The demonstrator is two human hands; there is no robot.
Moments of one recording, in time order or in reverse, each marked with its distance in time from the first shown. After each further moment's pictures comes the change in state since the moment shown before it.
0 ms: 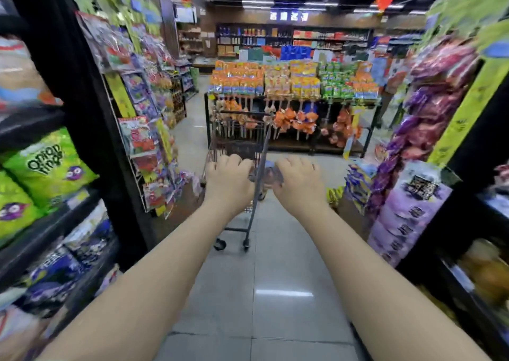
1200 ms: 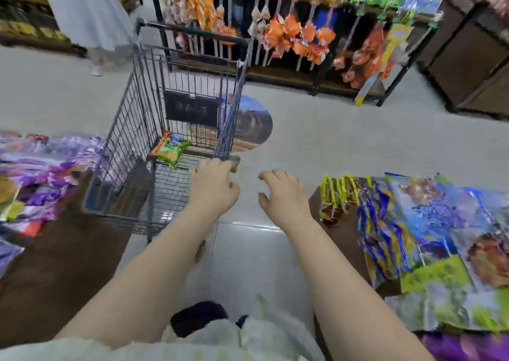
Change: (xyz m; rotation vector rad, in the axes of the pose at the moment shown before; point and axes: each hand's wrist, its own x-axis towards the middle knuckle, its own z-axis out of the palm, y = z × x) left_hand 0.518 0.005 0.545 -0.205 -0.436 -0.259; right_hand 0.381 0.343 0.538 0.199 -0.566 0.083
